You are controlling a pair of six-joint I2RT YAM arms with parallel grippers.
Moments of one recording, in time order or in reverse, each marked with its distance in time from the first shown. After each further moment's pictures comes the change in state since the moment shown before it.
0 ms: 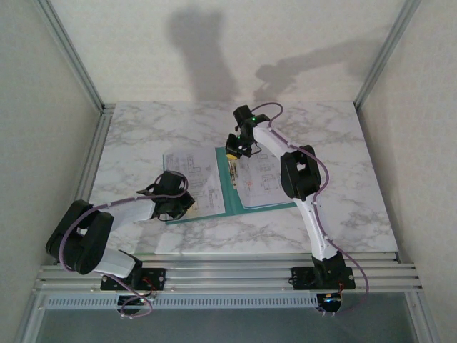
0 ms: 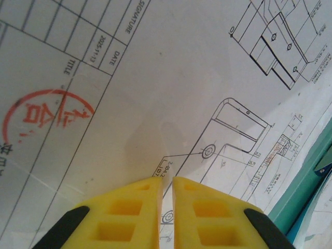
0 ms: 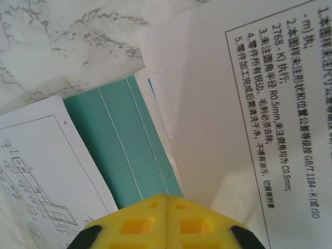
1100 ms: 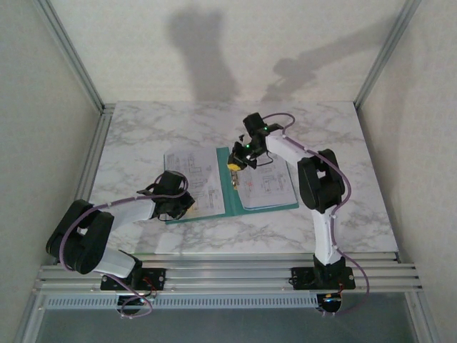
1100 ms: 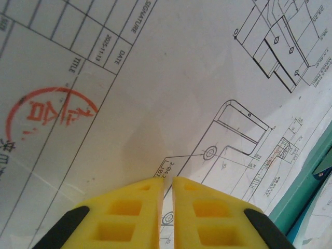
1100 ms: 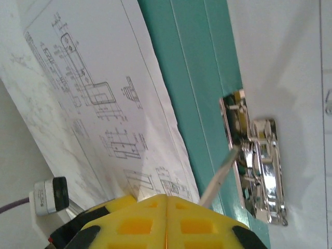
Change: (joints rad) left arm 0.000 0.004 0.000 0.001 0.000 -0.003; right arm 0.002 -0.374 -0.517 0.169 -0.217 0.048
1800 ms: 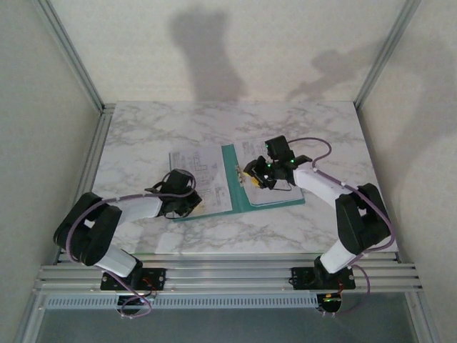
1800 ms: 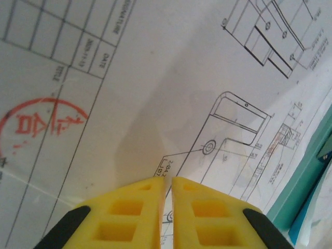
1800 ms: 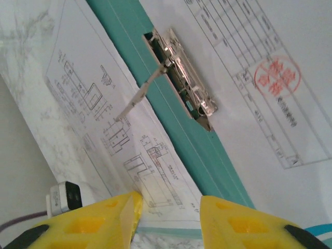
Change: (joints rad) left arm -0.086 0.087 0.051 0.076 0.000 -0.004; right arm -0.010 -0.528 -0.647 0.388 0.226 0.390
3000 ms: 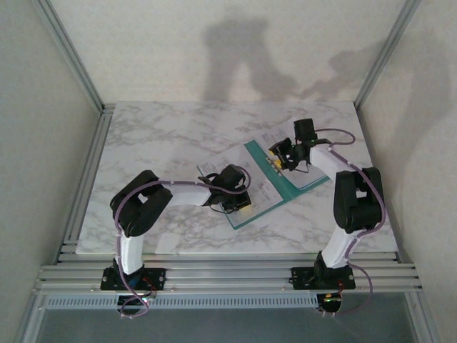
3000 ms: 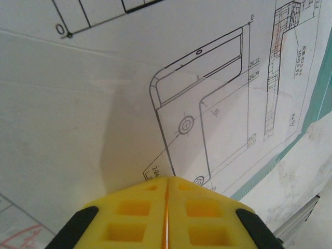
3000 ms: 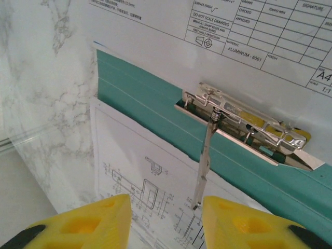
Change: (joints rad) left arm -0.303 0.419 0.475 -0.024 0.129 0.087; right arm -0.288 0.199 0.212 -0.076 -0.016 -0.060
